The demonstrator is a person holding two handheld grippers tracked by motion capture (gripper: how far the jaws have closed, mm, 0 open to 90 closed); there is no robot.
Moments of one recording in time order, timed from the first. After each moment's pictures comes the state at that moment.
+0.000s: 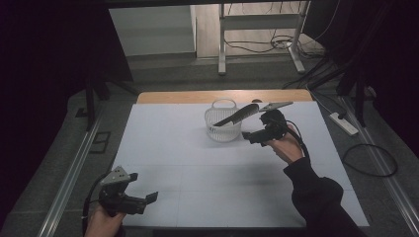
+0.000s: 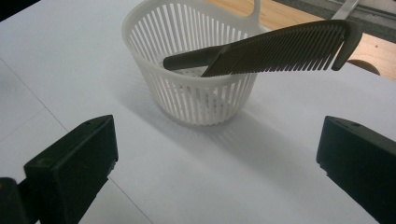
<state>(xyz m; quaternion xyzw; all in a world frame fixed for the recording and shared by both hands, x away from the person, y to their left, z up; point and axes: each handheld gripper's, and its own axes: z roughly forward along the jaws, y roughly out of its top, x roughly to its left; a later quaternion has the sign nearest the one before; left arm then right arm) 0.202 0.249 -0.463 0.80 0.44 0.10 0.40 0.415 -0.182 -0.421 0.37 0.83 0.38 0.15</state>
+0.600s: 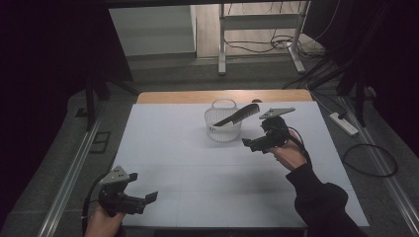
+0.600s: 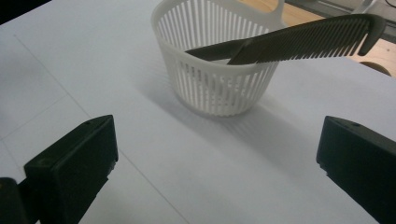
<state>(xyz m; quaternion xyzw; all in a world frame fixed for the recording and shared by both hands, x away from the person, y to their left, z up) 0.202 0.250 -0.463 0.80 0.44 0.10 0.40 0.391 -0.184 -0.419 0.35 0.84 0.38 0.15</state>
